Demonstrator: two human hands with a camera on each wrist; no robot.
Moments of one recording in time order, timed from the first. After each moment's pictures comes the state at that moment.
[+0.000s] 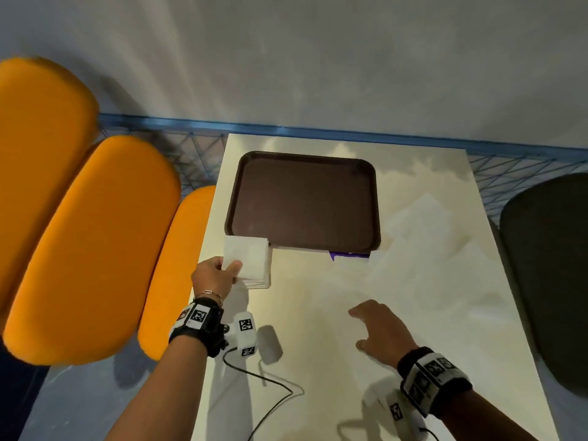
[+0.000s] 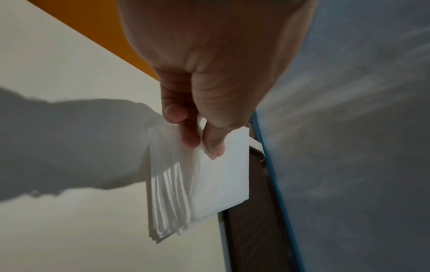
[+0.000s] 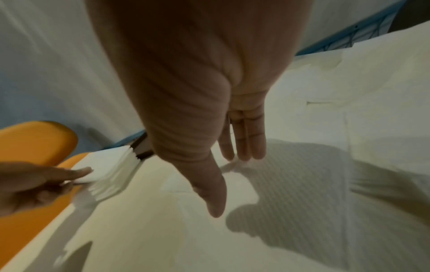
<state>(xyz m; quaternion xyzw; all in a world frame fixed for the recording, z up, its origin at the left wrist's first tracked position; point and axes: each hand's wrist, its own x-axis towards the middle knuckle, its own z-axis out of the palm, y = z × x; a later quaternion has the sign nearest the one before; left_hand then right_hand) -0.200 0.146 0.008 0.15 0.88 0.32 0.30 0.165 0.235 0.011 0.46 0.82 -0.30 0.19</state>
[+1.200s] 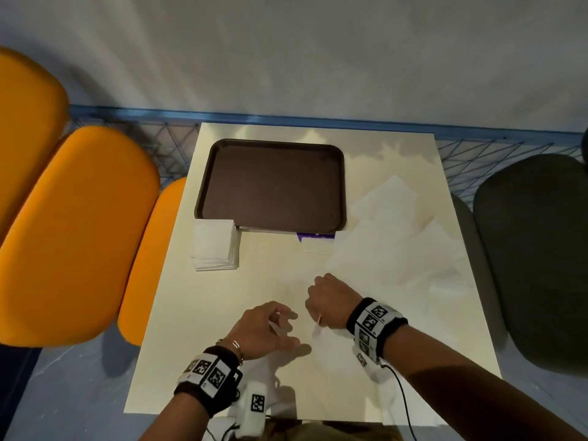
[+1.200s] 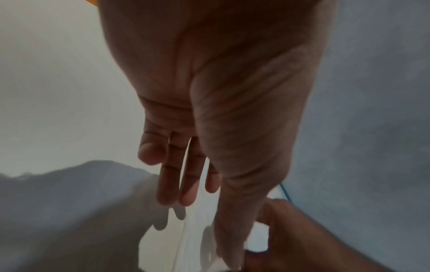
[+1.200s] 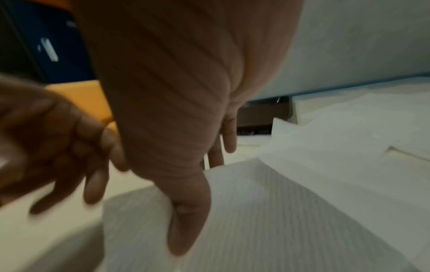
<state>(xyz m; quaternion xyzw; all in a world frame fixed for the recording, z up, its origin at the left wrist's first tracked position) -0.021 0.097 0.039 0.41 0.71 0.16 0.54 0.145 0.251 0.036 0.13 0.95 -0.11 0.27</state>
